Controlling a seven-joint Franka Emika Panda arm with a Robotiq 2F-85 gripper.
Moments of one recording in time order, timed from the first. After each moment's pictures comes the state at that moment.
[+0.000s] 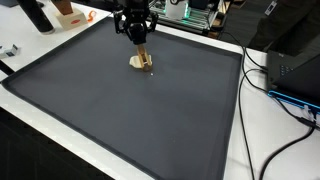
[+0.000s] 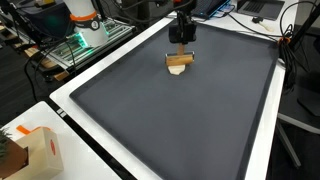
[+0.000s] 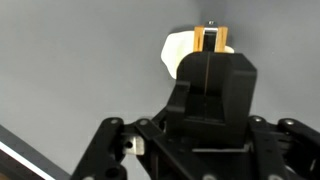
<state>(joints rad) 0.05 0.14 0.07 -2.24 -0.16 2.47 -0.53</state>
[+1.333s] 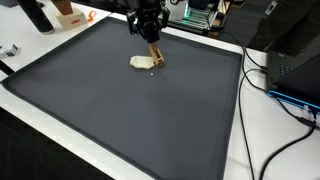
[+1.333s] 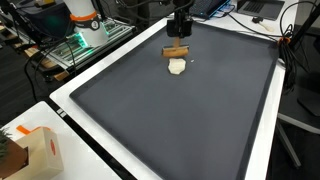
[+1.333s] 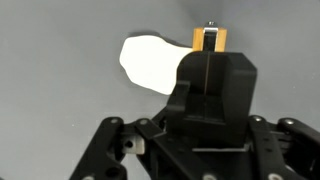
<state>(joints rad) 0.06 0.12 0.12 -2.24 -0.06 2.33 -0.61</state>
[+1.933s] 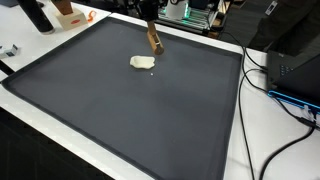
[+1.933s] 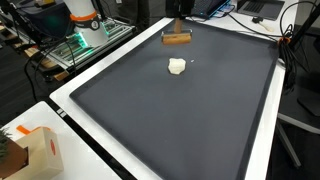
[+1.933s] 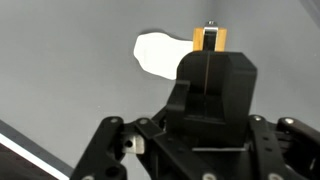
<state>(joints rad) 0.06 -0.03 0.11 -2.22 -0.06 2.23 -0.56</state>
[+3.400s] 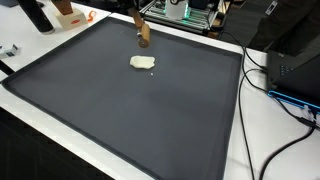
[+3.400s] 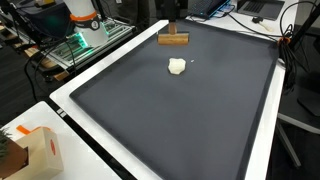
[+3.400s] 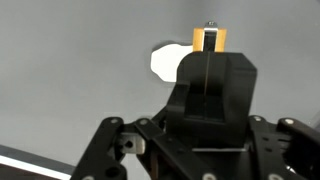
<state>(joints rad) 0.03 -0.06 -0.02 -2.22 0.11 2.20 -0.56</state>
